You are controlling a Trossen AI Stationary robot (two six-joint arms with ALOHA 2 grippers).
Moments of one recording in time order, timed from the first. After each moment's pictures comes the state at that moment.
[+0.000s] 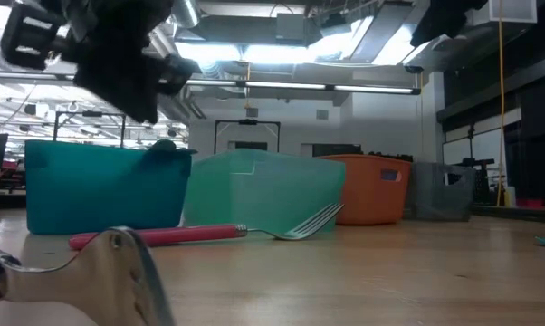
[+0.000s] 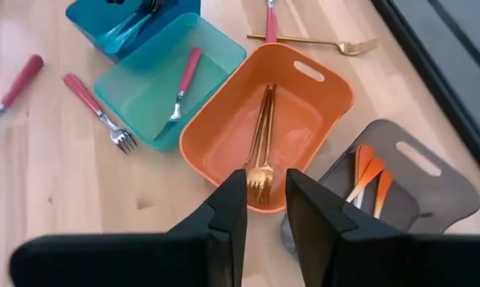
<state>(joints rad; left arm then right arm) -0.15 1.27 0.77 -0.42 0.09 0.37 0.12 1.03 1.14 -0.94 0.24 0.29</state>
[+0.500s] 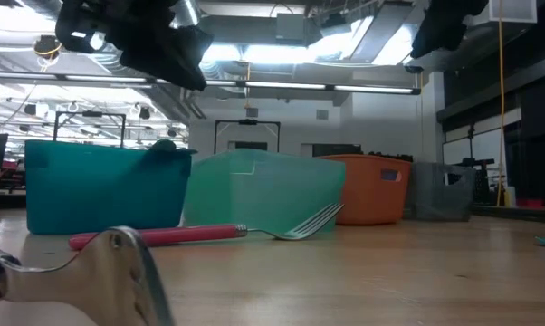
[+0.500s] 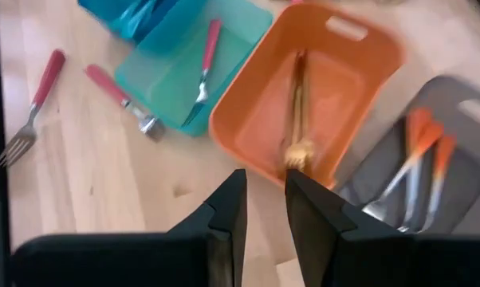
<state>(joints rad) -0.15 1.27 0.82 -0.28 -0.04 0.37 0.12 1.11 1.14 -0.94 0.12 0.42</state>
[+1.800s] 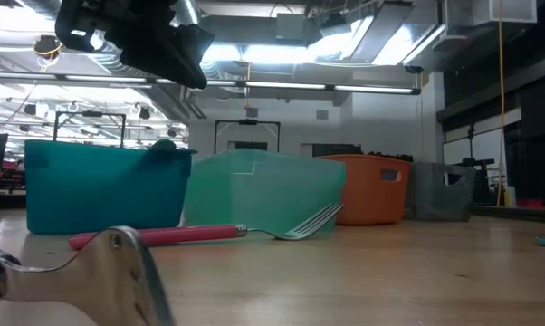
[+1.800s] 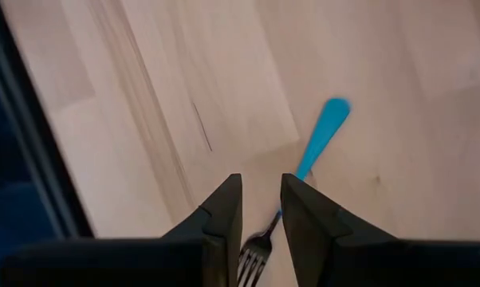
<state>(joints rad) -0.15 1.27 0.82 -0.28 -0.04 0.37 0.80 1.56 1.14 -0.93 0.16 1.13</state>
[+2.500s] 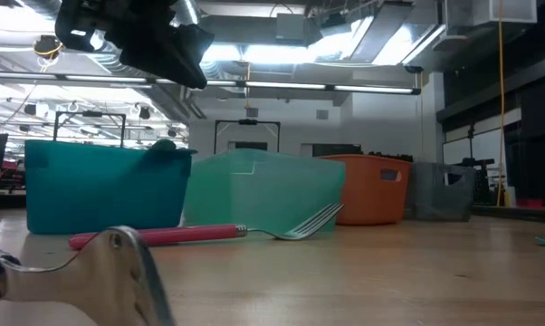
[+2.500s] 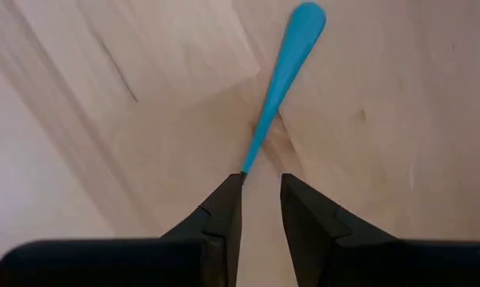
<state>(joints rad) -0.15 1.27 0.82 -0.28 -0.04 0.37 0.83 1.70 1.13 -1.02 0.08 1.25</state>
